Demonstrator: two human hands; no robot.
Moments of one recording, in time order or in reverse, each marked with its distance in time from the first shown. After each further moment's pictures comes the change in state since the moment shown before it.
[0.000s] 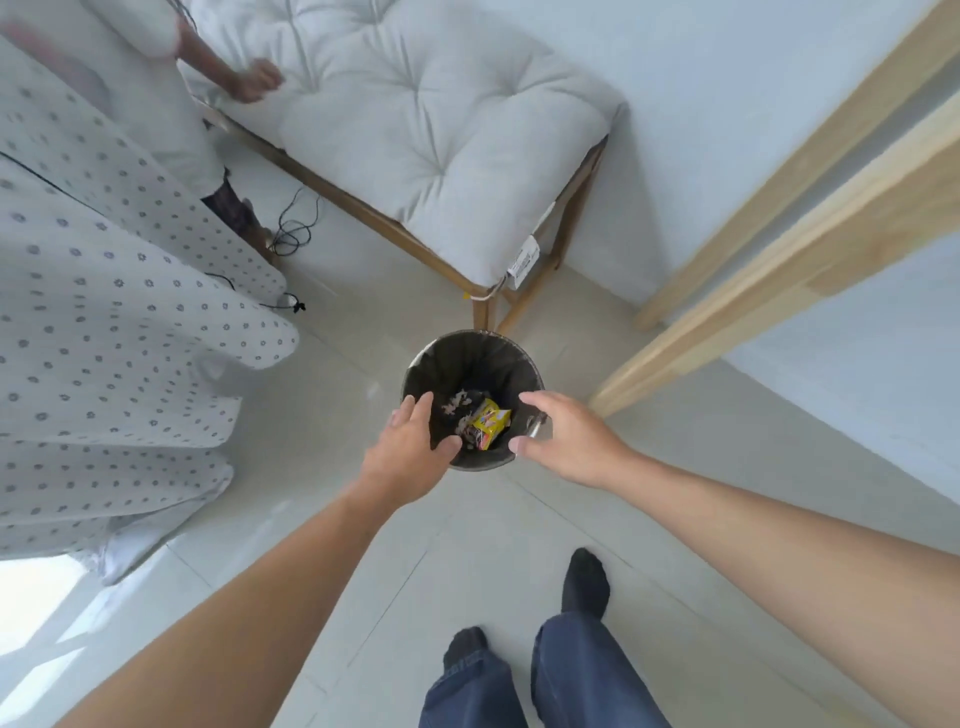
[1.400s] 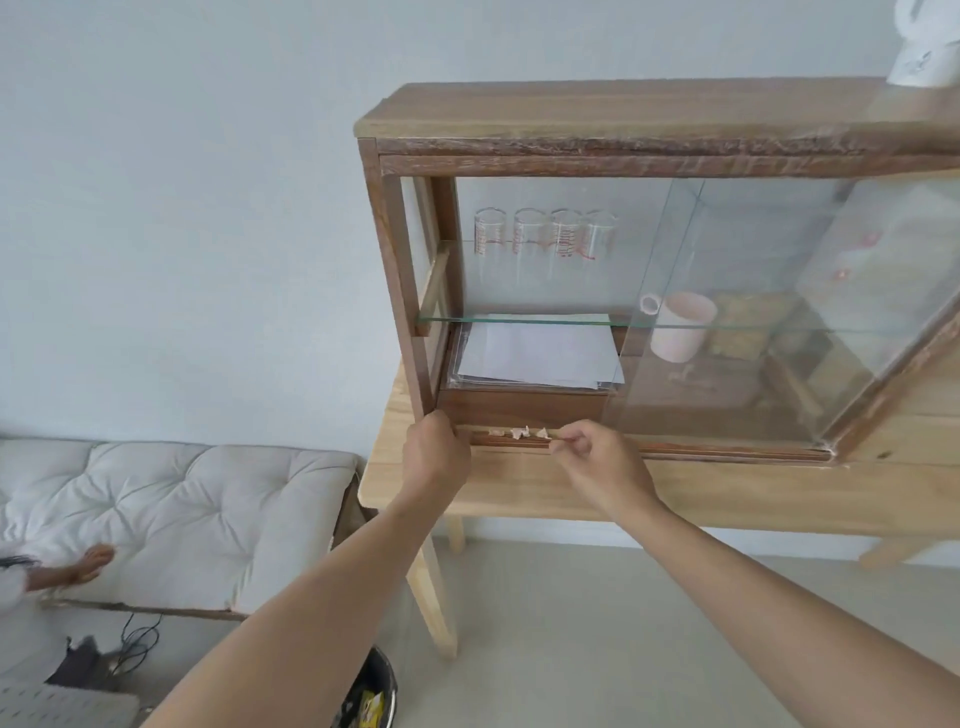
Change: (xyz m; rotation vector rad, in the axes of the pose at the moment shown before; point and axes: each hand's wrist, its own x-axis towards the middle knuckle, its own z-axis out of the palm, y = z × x) left_hand -0.249 0.552 -0.173 -0.108 0.324 0.609; right_hand -0.391 0.031 -0.404 0.437 1.019 0.281
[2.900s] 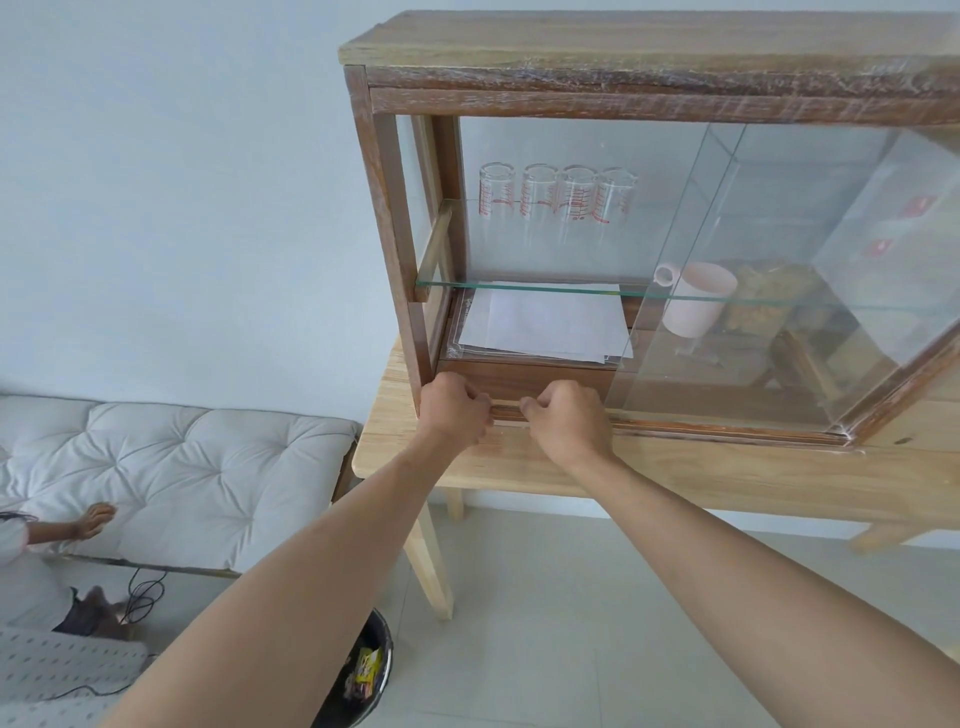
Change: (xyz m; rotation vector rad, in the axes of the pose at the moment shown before) left_hand 0.021 0.015 0.015 -0.142 -0.106 -0.021; right_hand 0.017 -0.048 0.030 -0.206 0.045 -0.026
